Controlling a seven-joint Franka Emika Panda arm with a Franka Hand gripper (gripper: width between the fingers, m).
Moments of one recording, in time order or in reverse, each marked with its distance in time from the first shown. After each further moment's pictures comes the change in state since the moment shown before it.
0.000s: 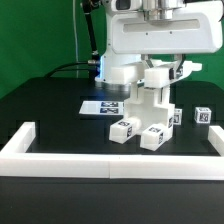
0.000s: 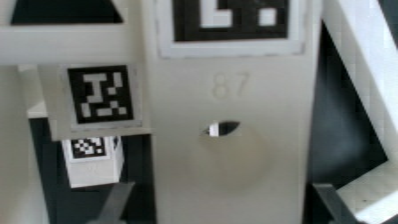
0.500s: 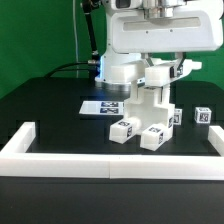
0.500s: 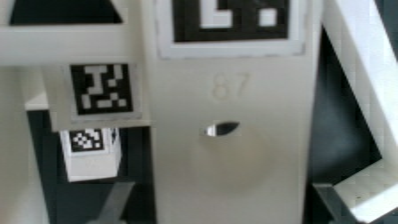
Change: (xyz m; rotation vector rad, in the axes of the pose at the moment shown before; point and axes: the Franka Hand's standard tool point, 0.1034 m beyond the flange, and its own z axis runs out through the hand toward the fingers) arm 0.001 -0.001 -0.002 0.003 0.000 0.000
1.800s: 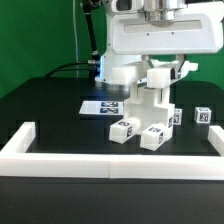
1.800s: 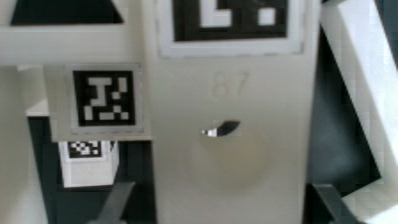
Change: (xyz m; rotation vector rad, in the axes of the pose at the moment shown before) arm -0.004 0.001 0.004 -0.008 -0.015 -0.071
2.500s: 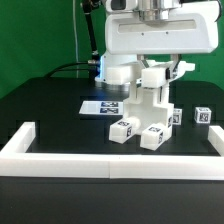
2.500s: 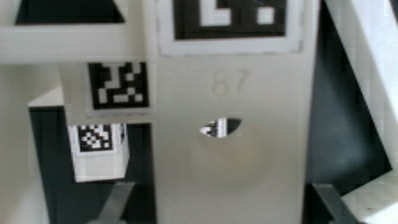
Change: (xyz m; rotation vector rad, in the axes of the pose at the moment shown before) arm 0.003 0.005 -0.002 -0.001 -0.012 0.024
